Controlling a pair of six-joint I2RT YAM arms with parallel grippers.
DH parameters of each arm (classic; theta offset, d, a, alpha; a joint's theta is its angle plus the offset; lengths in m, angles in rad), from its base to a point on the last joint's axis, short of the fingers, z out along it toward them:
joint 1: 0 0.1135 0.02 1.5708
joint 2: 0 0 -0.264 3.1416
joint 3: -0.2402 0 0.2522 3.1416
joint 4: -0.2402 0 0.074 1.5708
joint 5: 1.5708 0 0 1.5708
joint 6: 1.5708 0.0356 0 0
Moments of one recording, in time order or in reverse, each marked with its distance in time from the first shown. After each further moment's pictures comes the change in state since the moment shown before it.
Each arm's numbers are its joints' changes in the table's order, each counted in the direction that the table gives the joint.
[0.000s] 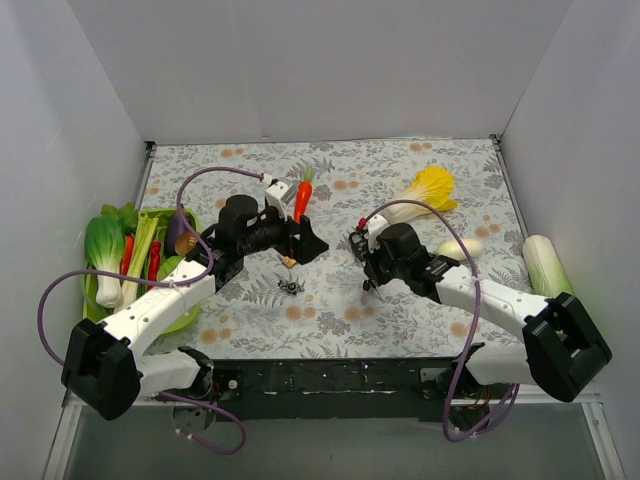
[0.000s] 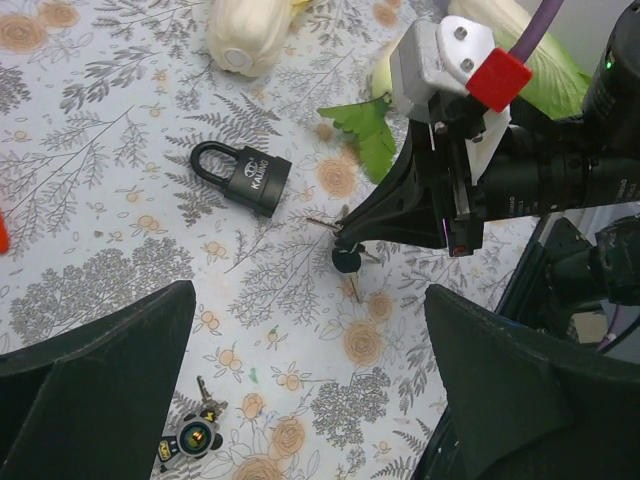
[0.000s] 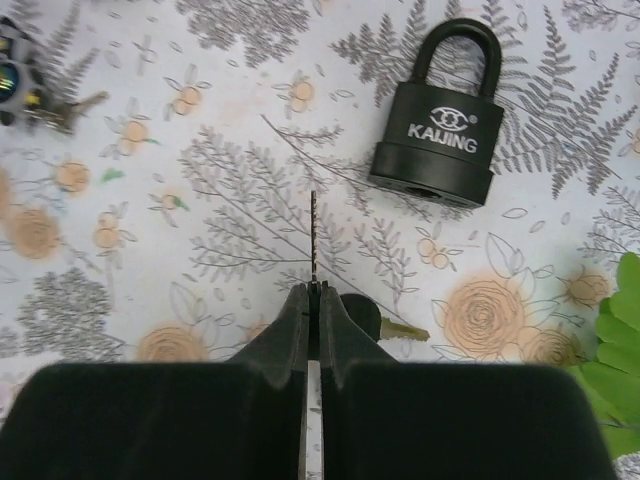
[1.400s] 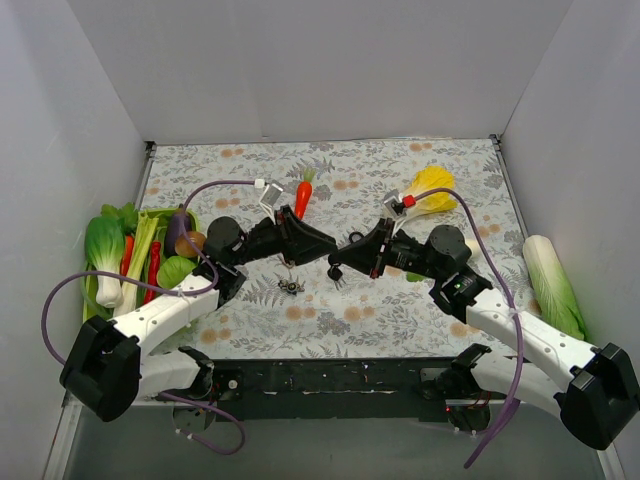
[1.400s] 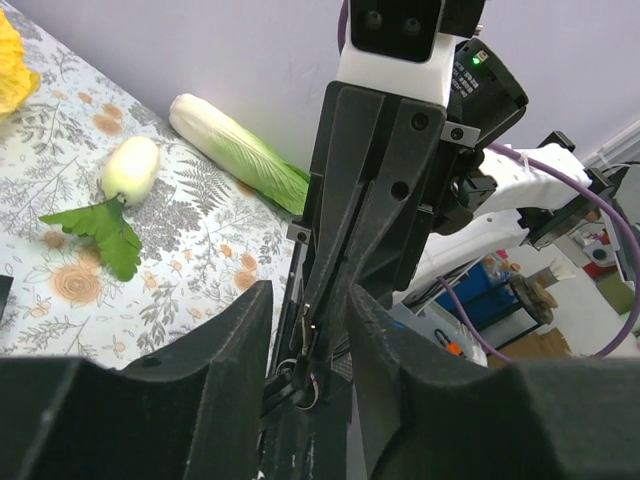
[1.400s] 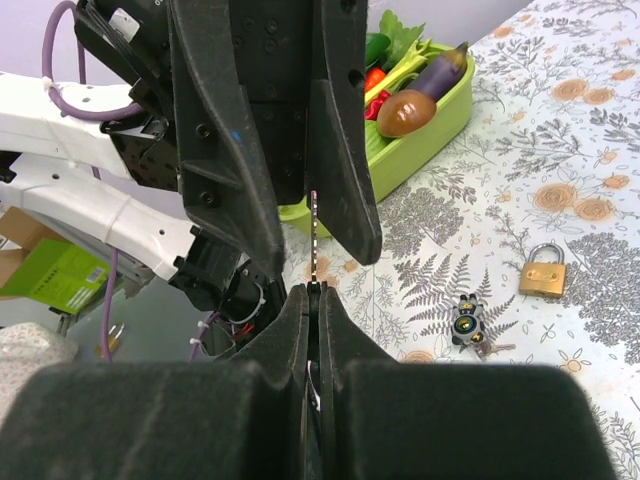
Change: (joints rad) left arm -0.023 0.010 0.209 0.770 0.333 -0.608; right arm -0.010 0.327 0.066 0.573 -0.577 0.577
